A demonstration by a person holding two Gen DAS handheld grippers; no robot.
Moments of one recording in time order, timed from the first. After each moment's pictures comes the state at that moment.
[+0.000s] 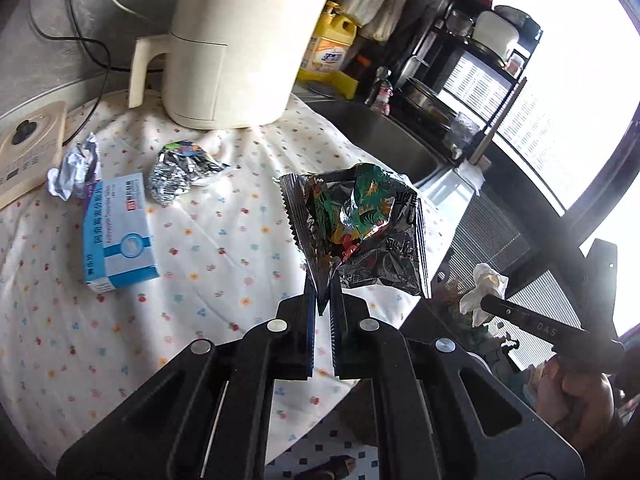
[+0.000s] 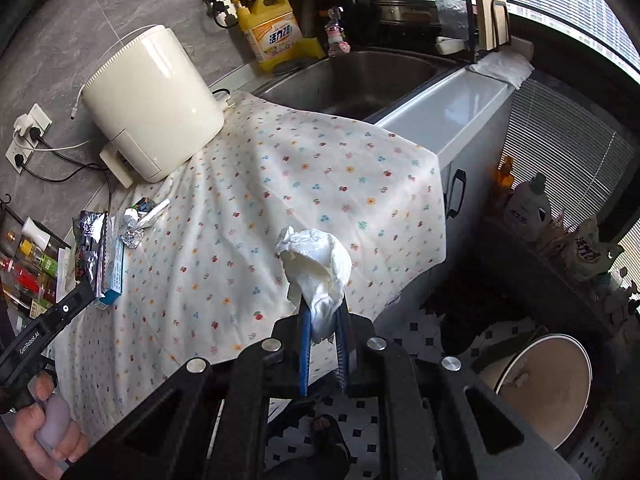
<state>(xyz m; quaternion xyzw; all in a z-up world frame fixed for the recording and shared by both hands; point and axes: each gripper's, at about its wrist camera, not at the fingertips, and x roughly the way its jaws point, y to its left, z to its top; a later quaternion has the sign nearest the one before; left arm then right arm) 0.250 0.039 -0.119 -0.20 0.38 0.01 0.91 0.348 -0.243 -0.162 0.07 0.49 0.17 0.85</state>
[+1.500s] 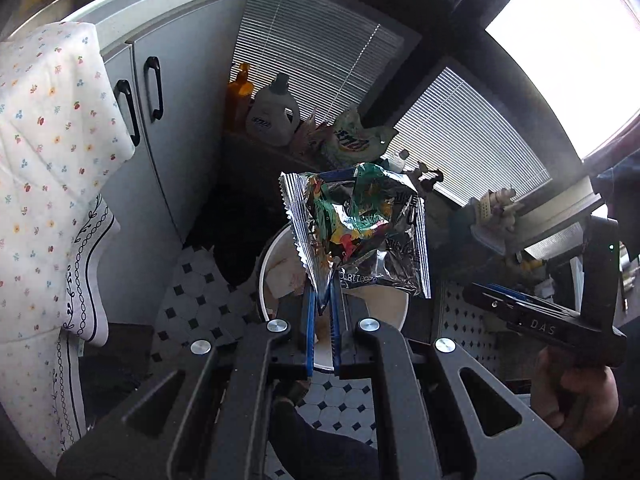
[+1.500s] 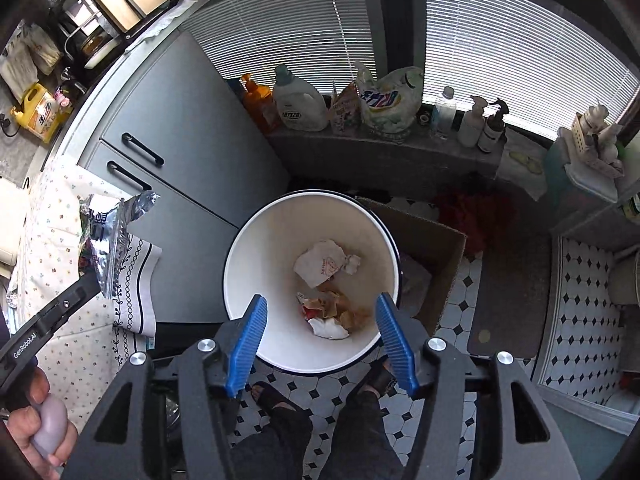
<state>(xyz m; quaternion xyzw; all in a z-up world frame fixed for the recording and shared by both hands) 0.310 -0.348 -0.241 -0.07 0.54 -0.24 0.80 0.233 -0.602 -0.285 0.20 0.56 -0.08 0.80</state>
